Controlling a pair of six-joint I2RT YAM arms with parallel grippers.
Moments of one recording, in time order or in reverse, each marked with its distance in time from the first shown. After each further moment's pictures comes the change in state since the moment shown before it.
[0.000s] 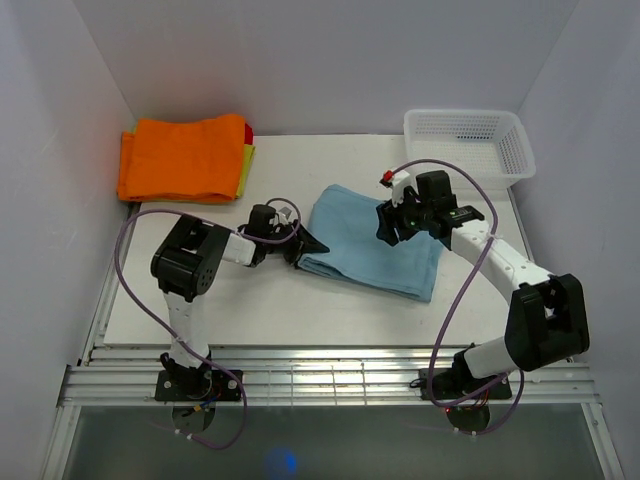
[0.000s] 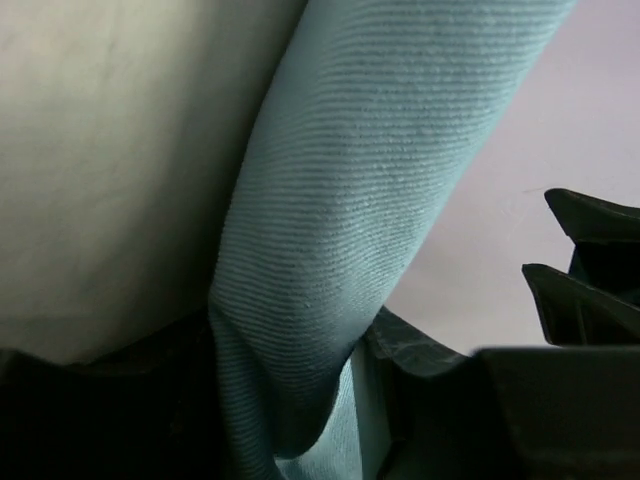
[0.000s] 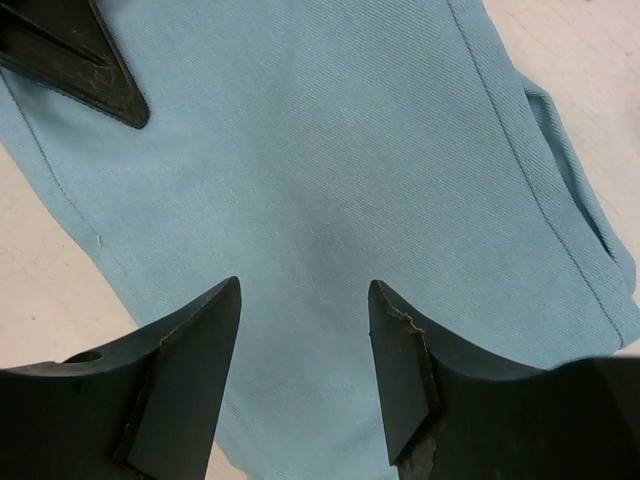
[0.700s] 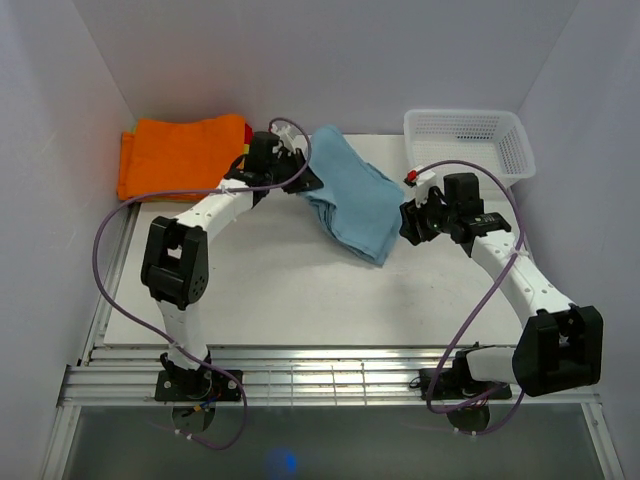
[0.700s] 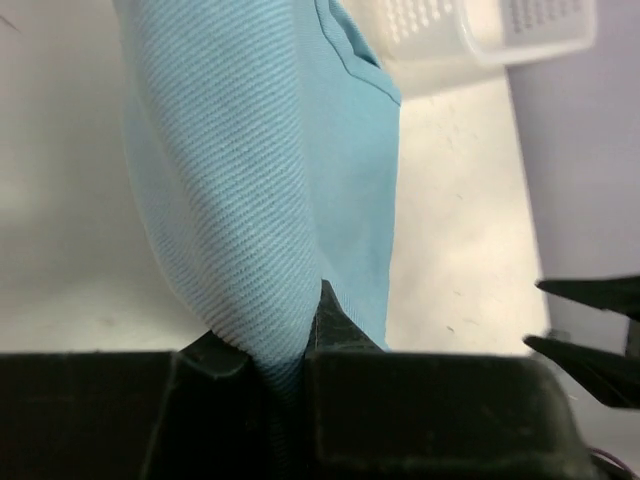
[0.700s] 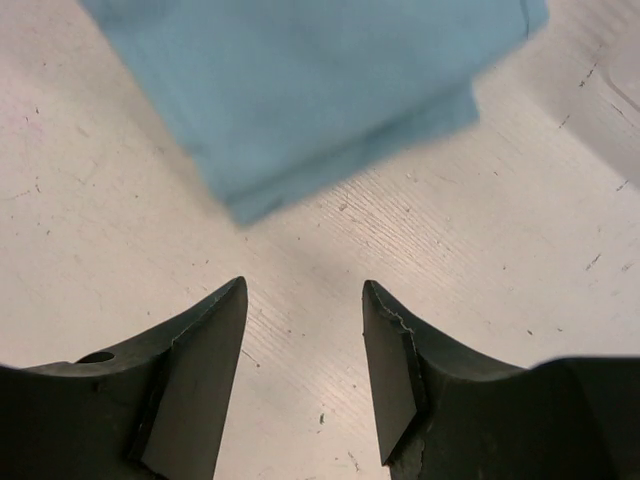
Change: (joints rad) left arm 0.003 -0.082 0.600 -0.558 -0.284 0.631; right arm -0.135 -0.138 -0.038 -0.079 0.010 -0.080
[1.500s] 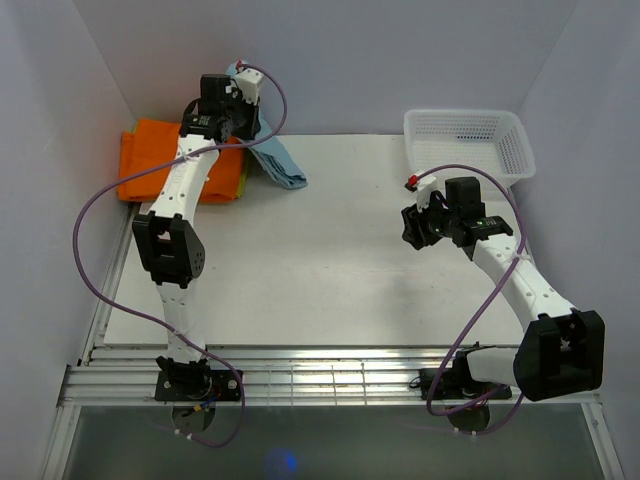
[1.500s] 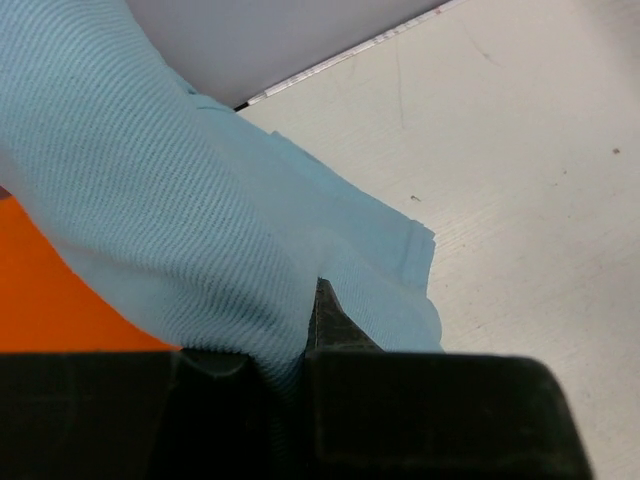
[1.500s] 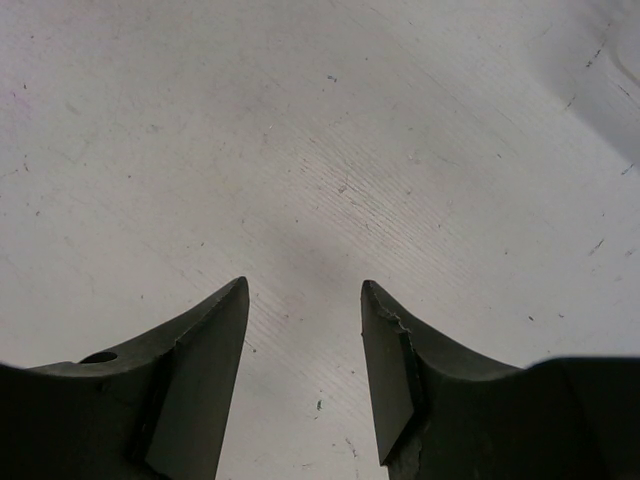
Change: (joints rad) left arm 0.213 0.174 0.705 -0.485 -0.242 0.770; right arm -0.007 -0.032 -0.031 -0.023 0.006 -0.032
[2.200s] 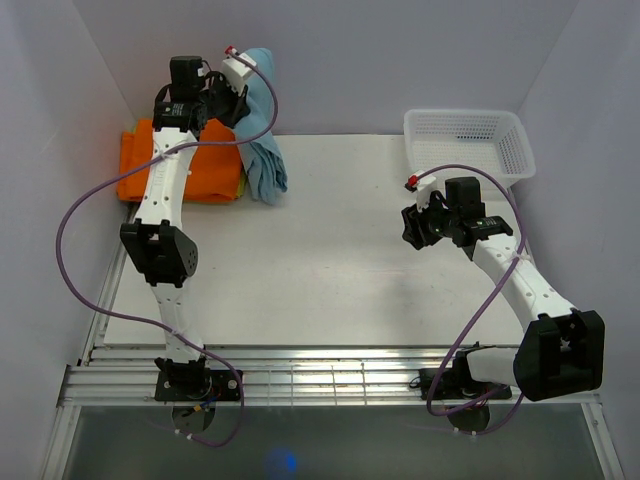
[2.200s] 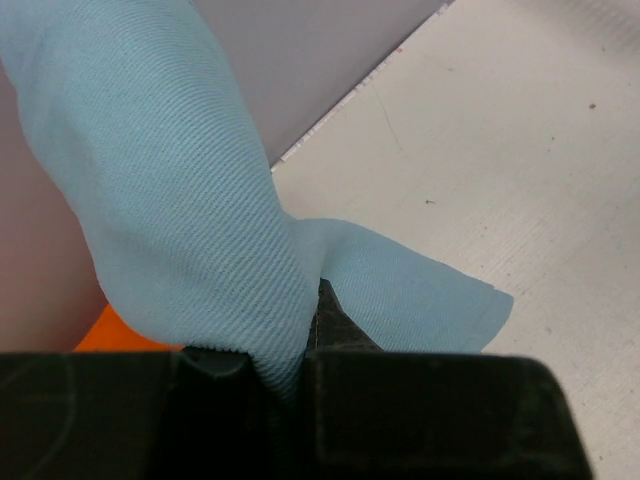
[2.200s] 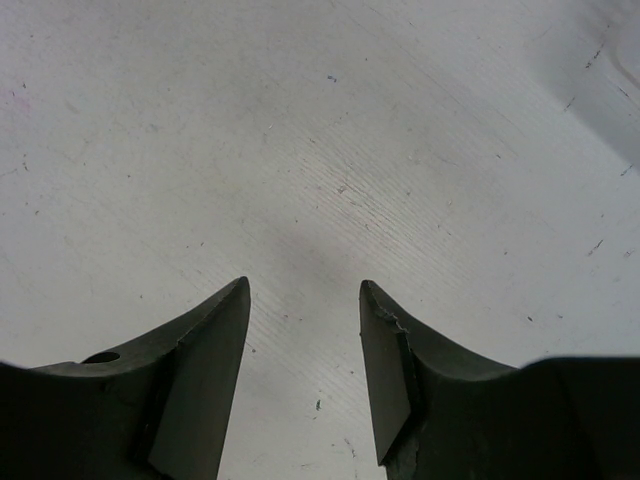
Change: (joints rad) left arm 0.080 0.000 0.181 -0.140 0.275 0.322; right arm 0.000 0.000 0.000 0.000 0.000 -0.004
